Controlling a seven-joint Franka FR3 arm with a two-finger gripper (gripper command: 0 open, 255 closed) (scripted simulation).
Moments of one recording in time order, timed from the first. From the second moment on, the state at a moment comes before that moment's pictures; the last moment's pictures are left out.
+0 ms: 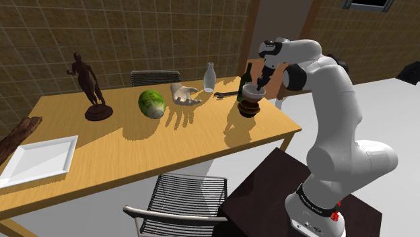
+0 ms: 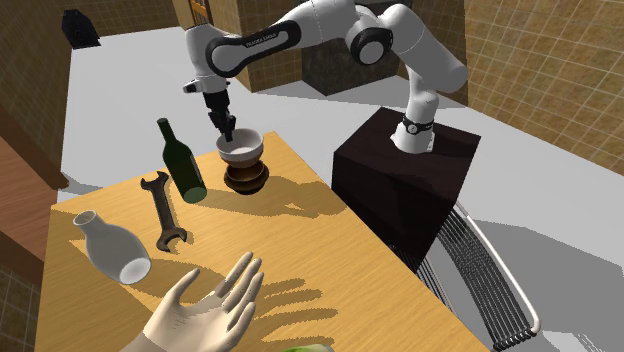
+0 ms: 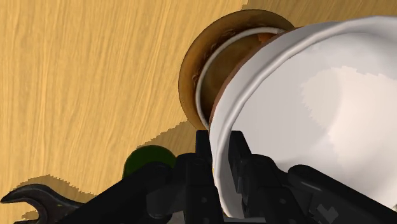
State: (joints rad) arm -0.60 0.91 -0.32 -1.00 0.45 1.81 -0.84
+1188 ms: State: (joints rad) arm -0.60 0.94 -0.32 -1.03 0.46 1.88 -0.86
